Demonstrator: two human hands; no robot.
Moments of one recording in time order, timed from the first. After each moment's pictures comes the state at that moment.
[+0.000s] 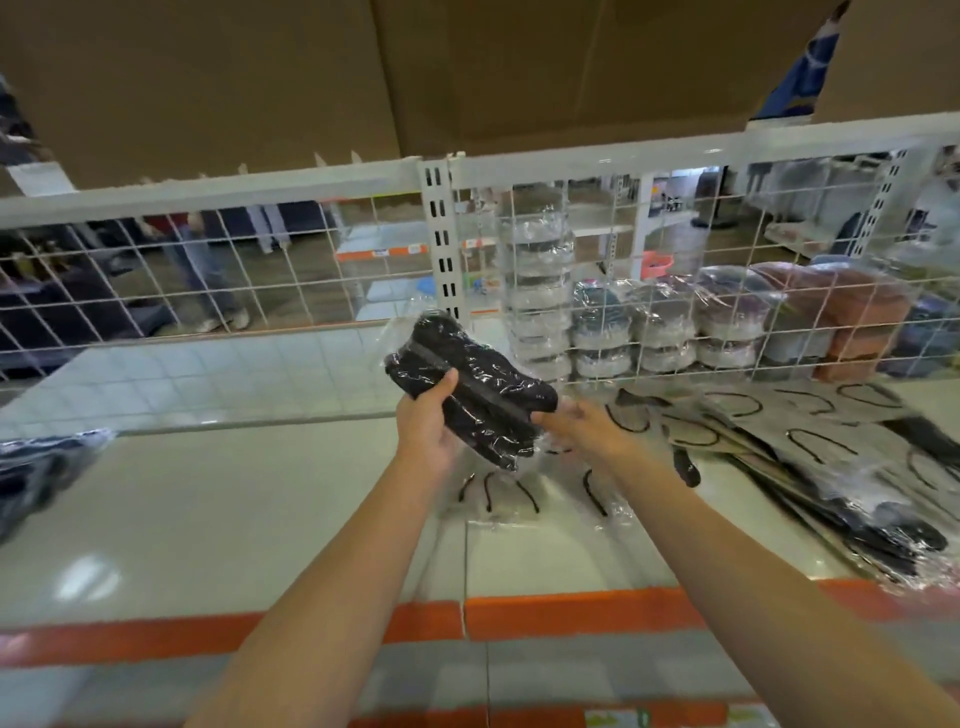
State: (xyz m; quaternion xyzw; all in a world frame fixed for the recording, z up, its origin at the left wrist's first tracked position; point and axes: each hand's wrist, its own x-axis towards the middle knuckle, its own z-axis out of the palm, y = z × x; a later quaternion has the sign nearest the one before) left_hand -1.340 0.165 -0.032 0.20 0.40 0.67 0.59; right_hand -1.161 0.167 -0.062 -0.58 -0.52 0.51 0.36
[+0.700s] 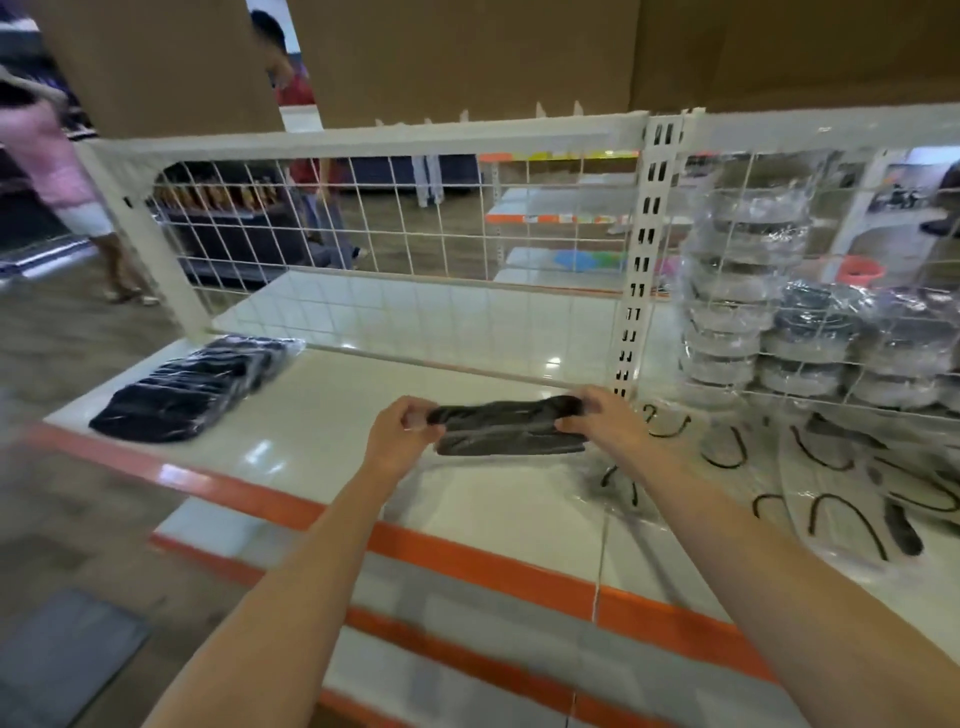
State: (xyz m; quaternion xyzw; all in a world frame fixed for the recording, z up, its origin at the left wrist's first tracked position) left_hand -1.540 0.089 -0.085 0.45 0.73 0.46 0.24; right_hand -1.306 0.177 -0.065 -0.50 -0.67 0.47 0.27
